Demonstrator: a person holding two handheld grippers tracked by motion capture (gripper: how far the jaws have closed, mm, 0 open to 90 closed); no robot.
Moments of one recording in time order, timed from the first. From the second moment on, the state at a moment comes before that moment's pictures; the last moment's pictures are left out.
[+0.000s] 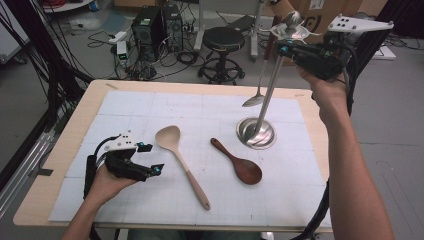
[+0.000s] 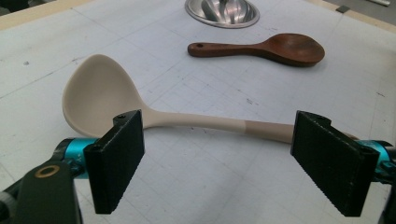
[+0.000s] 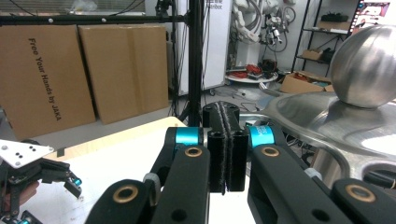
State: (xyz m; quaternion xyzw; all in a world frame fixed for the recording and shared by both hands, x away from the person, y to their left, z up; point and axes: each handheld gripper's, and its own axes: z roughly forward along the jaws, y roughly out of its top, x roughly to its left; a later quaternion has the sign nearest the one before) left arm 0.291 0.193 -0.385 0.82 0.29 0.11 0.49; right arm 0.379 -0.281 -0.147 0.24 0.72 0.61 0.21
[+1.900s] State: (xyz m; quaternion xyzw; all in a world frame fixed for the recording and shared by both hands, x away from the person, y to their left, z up) left arm 0.291 0.191 -0.386 0.82 0.29 0.11 0.49; right arm 0.367 -0.322 -0.145 0.23 0.72 0.61 0.22
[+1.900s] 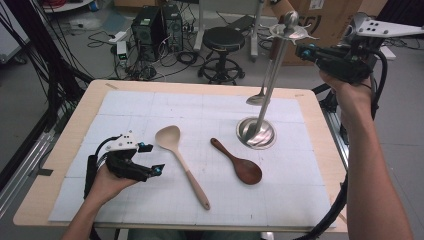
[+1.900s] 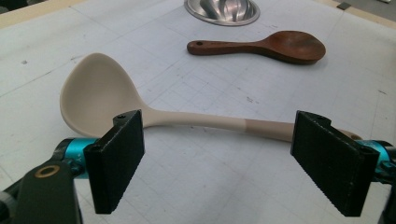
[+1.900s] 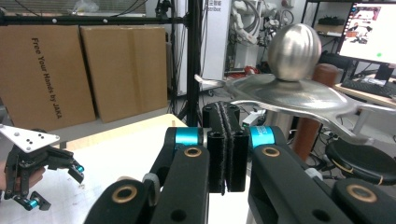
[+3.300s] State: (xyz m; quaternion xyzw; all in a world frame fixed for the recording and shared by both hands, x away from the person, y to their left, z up) left arm 0.292 0.193 -0.387 0.82 0.29 0.10 0.48; right arm 0.350 -0.301 -0.216 0.22 0.73 0.62 0.15
